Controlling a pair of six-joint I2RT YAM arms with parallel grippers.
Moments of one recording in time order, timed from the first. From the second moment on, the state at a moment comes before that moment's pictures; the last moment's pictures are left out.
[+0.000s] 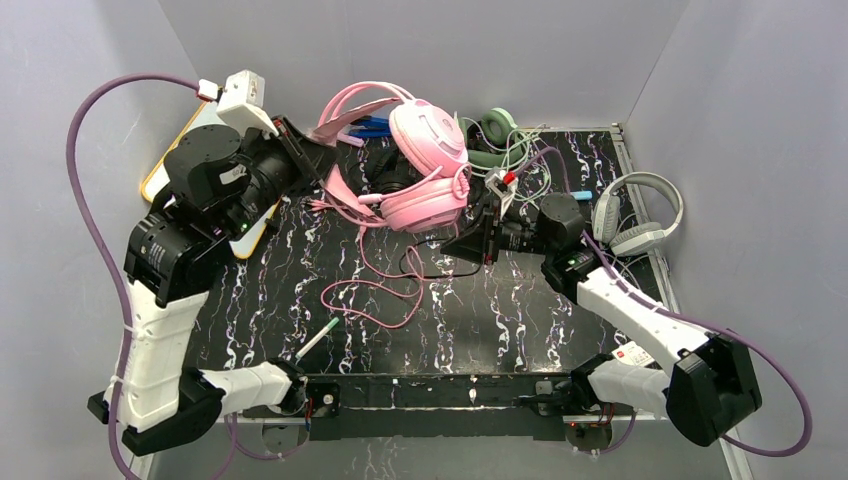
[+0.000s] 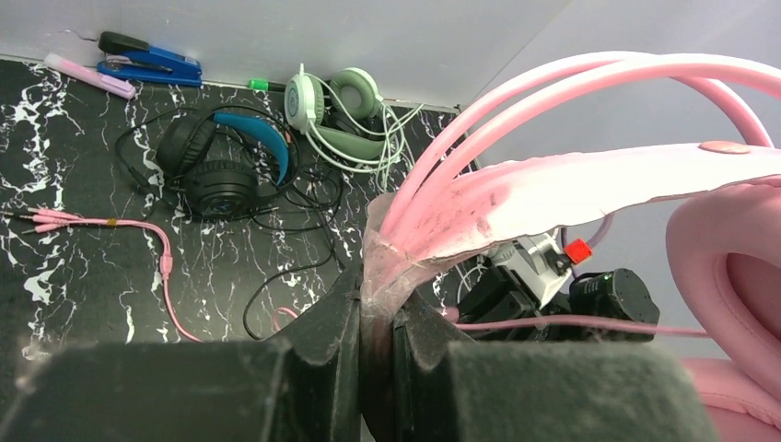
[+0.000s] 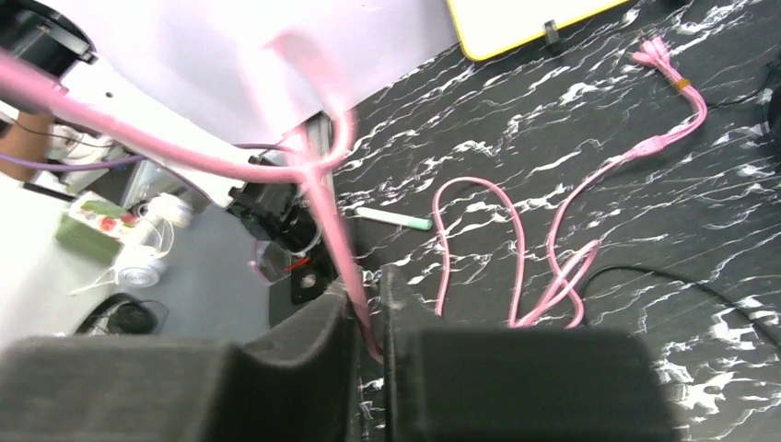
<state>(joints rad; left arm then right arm) -0.60 1.16 1.97 -0.98 -0.17 -0.55 0.56 1.14 0.74 0.39 -0.88 0.49</state>
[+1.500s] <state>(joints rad) -0.49 1.67 1.62 -1.08 -0.33 -0.83 0.58 1.37 1.53 -0.56 -0.96 0.19</state>
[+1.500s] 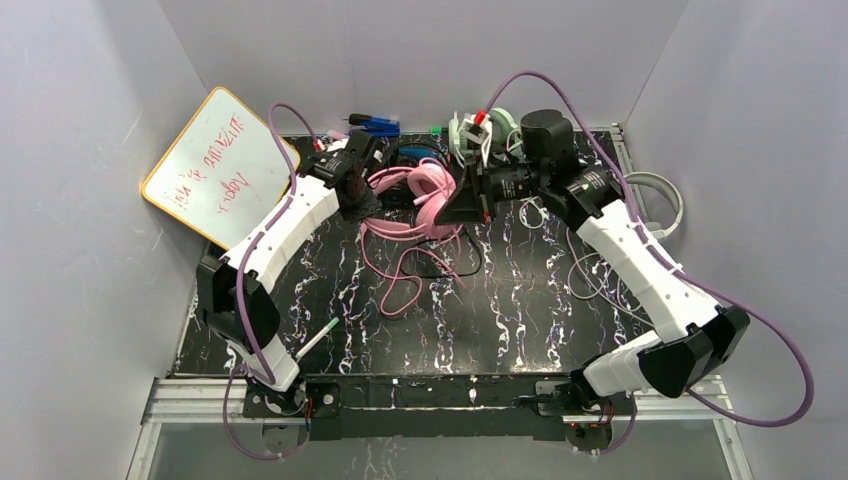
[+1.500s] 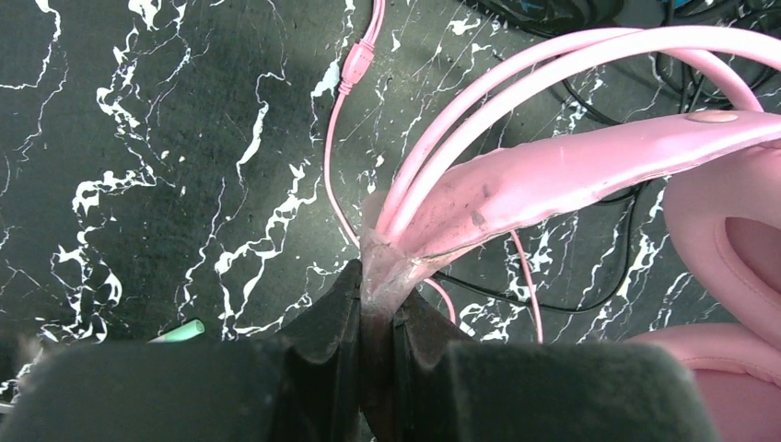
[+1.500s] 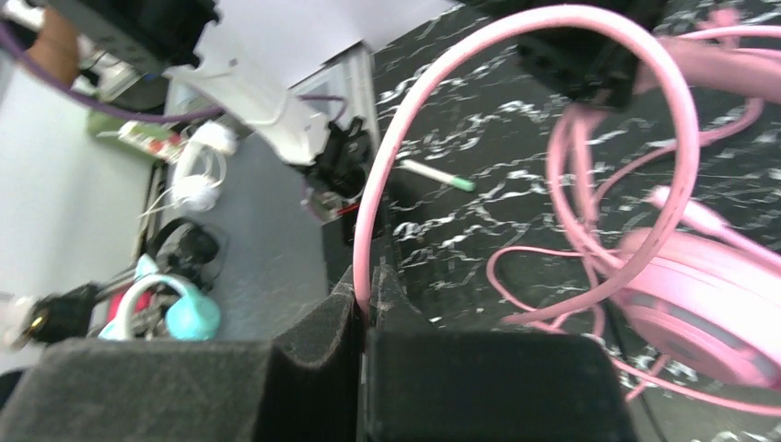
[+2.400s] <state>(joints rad) -0.30 1.48 2.15 -0.96 -1.01 -0.64 0.69 1.34 1.56 -0.87 -0.21 0.13</state>
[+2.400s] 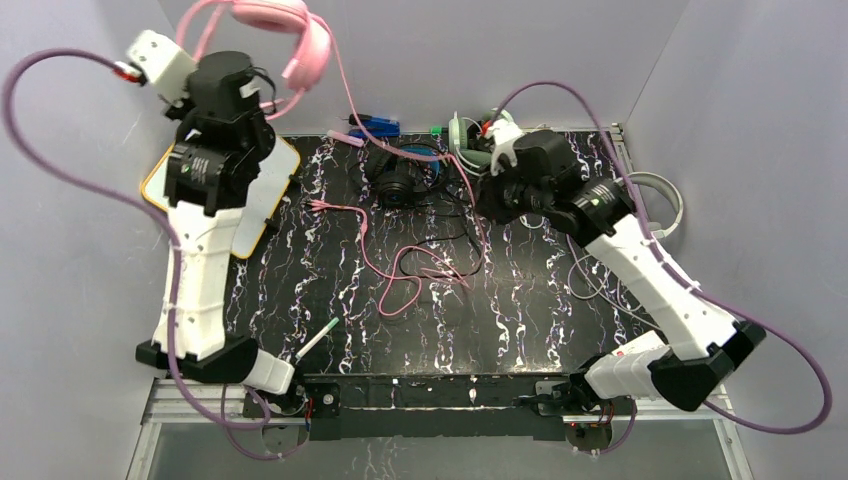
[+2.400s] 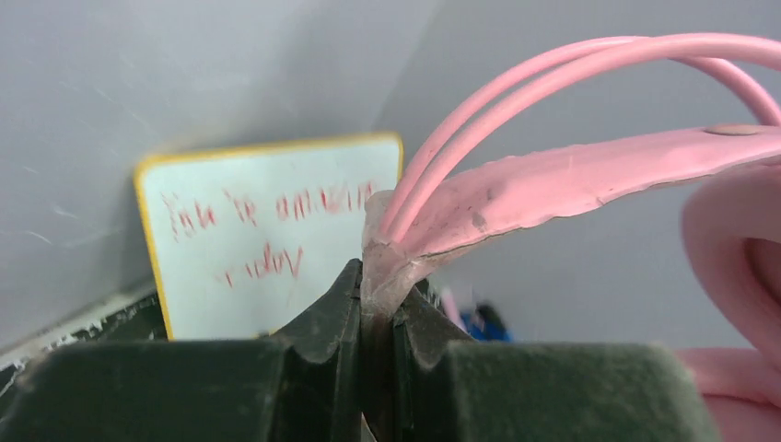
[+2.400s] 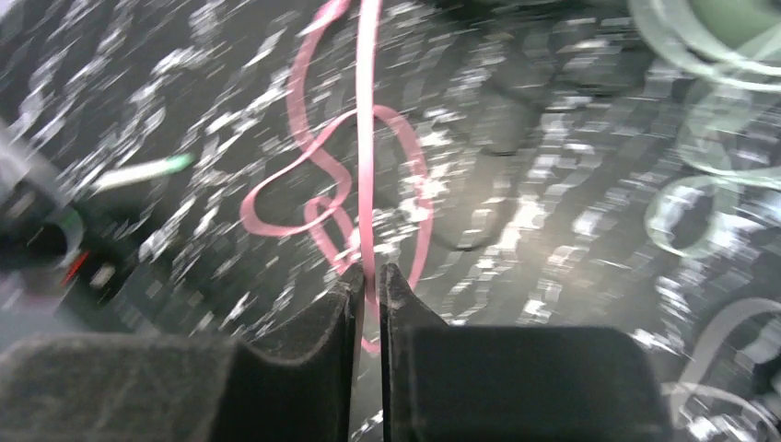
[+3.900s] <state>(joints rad) -0.31 0.92 1.88 -0.39 -1.42 -0.11 0.70 1.88 1.37 -0.43 -0.16 0.52</state>
